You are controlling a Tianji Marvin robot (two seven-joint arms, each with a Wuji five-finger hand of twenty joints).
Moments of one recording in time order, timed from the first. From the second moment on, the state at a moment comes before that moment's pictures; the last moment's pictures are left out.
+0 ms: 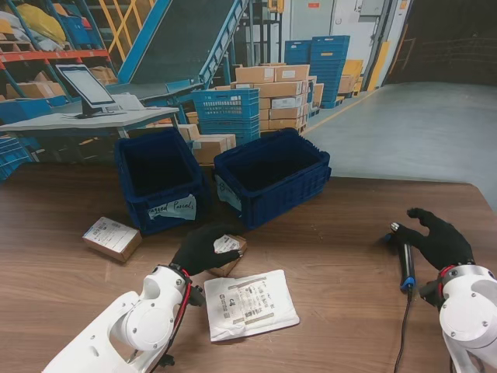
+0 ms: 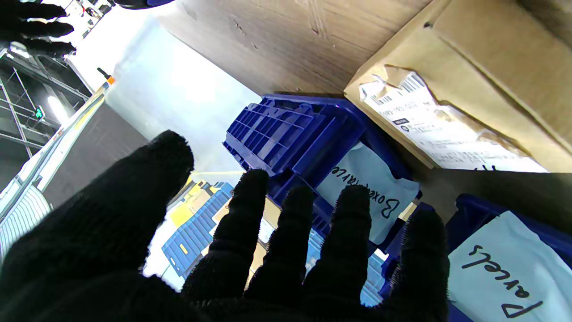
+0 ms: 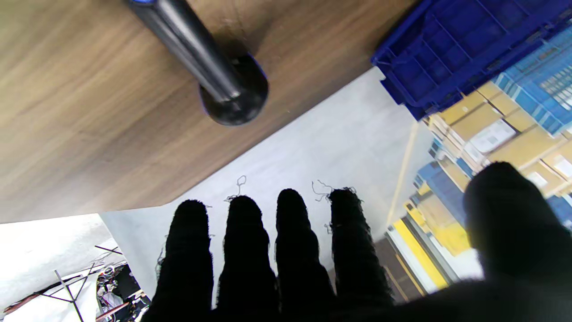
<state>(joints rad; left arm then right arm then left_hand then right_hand) 1.52 -1.16 -1.02 -1.59 0.49 -0.05 0.18 -1.89 -1.12 1.75 -1.90 -0.58 0.33 0.04 0.67 -0.49 0.72 -0.05 0.62 0.21 0.32 0.45 0.56 0.26 0.29 0.38 0.50 0.34 0.20 0.43 0.10 0.49 0.52 0.52 0.35 -0.28 0.47 -0.01 0.38 0.02 0.30 0.56 0.45 0.13 0.30 0.29 0.46 0.15 0.15 0.26 0.19 0.21 0.48 0.50</state>
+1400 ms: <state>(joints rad) 1.46 -1.17 -0.98 -1.52 0.44 -0.09 0.20 -1.78 -1.07 1.72 -1.60 -0.68 0.33 0.24 0.67 -0.47 0.70 -0.05 0.62 0.23 0.28 0.45 0.54 0.27 0.28 0.37 0.46 0.34 0.21 0.43 0.10 0.49 0.51 0.52 0.31 -0.26 0.48 -0.01 0.36 0.10 0.25 0.55 0.43 0.14 0.32 0.30 0.45 0.15 0.16 0.26 0.18 0.22 0.49 0.48</state>
